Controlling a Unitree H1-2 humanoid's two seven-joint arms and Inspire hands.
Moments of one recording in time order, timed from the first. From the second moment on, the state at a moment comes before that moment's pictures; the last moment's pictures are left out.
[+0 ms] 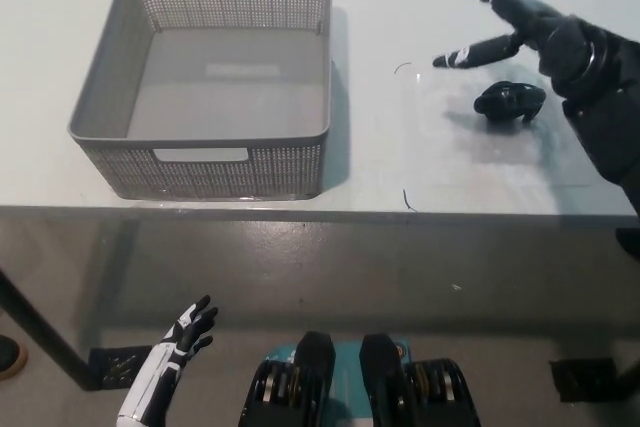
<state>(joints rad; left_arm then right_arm) 0.06 0.17 -0.06 0.12 0.02 -0.19 -0.12 -1.16 -0.31 0.42 1.03 -0.49 0.18 0.27</state>
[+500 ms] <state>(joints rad) 0.05 0.17 -0.05 0.11 0.02 -0.19 -0.12 -1.16 -0.31 0.44 1.27 -0.50 0.11 0.25</state>
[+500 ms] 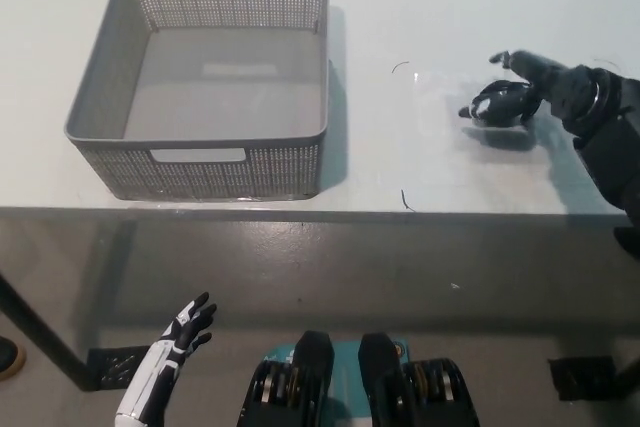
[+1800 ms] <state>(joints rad) 0.04 0.17 -0.05 0.11 0.00 -0.19 -0.12 -1.08 -0.28 0.34 1.37 -0.46 -0.16 -0.14</state>
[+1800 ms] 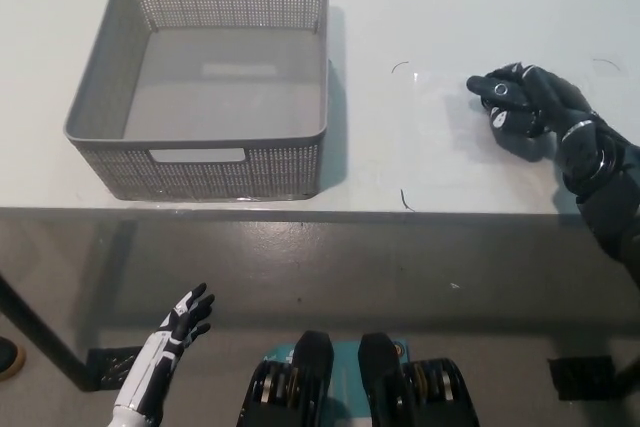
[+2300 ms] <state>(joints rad) 0.03 0.17 -0.05 0.11 0.00 -0.19 -0.14 -1.14 -0.29 0.26 1.31 -0.43 -0.23 -0.21</state>
